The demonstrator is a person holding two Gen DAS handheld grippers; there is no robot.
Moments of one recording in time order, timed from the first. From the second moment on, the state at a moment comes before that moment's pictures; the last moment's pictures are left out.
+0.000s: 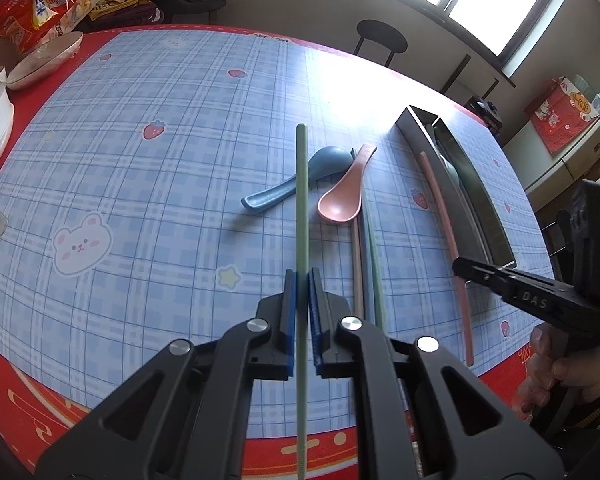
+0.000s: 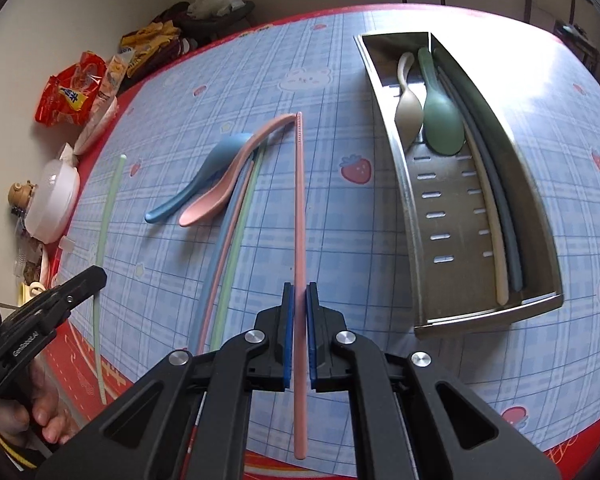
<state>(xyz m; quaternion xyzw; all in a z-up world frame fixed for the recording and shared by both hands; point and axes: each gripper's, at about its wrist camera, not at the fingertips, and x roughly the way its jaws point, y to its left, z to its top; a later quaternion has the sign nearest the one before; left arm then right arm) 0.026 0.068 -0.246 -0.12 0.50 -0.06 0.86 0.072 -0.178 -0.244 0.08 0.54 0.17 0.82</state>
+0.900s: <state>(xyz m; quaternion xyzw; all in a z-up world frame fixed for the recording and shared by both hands) 0.157 -0.037 -0.221 -0.27 0.52 -0.12 0.80 0.145 -0.271 -0.206 0.06 0.50 0.13 0.86</state>
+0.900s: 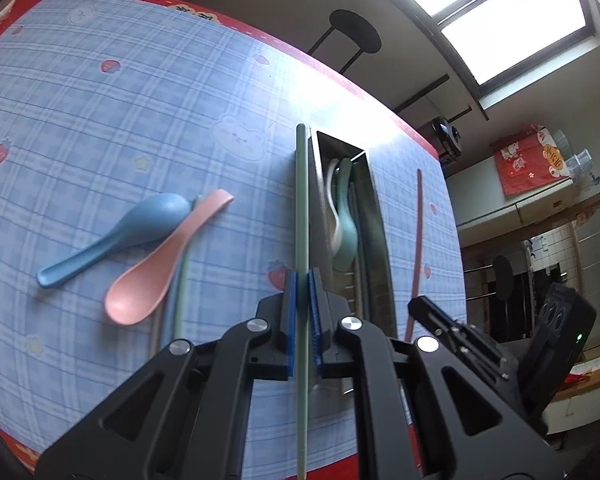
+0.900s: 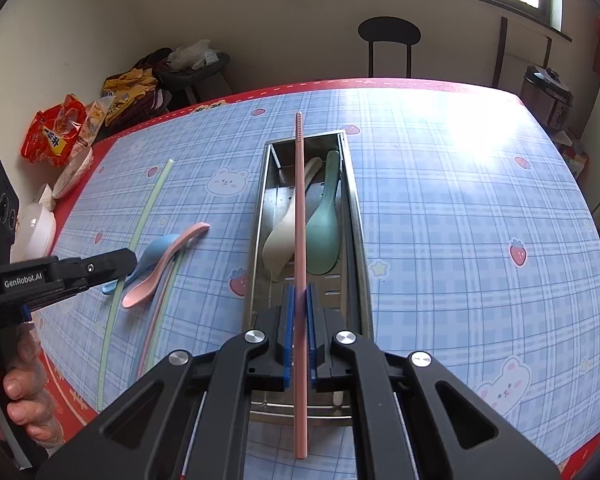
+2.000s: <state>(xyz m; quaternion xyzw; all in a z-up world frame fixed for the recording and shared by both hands) 0.238 -0.138 -0.287 -0.24 0.59 -0.14 0.75 0.190 -0.275 -0.251 0.09 0.55 0.11 0.82</state>
